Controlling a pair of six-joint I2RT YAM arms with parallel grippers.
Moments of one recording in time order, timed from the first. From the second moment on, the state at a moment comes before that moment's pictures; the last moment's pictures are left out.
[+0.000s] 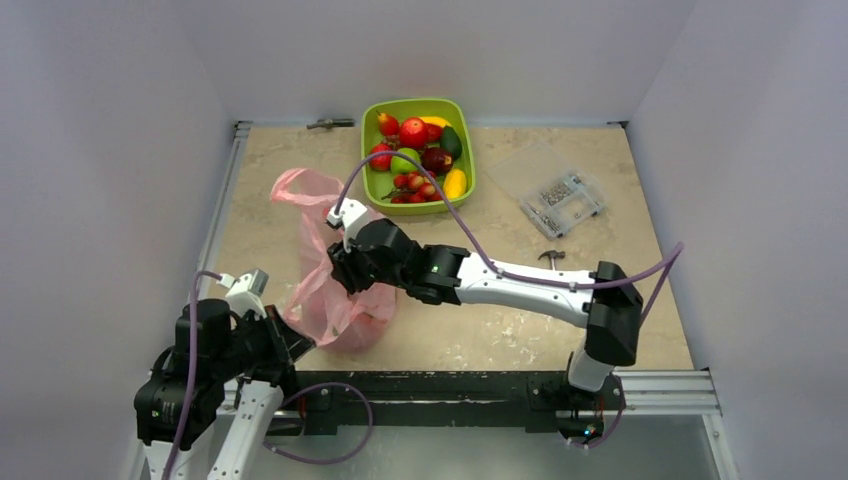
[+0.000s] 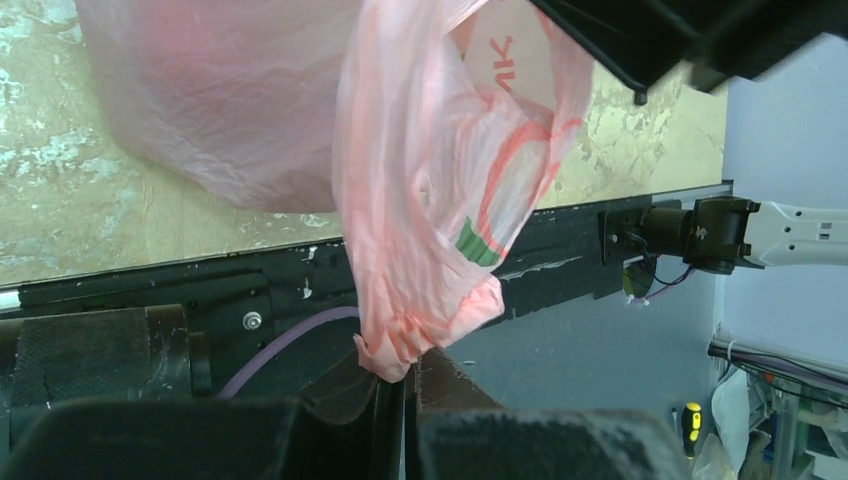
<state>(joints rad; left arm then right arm) -0.11 0.31 0.99 -1.44 0.42 -0.48 1.21 1.67 1.43 -0.19 0.14 0.30</state>
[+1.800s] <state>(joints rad) -0.11 0.26 1.21 -1.29 0.34 -0.54 1.21 1.75 1.04 0.29 -0.07 0.42</state>
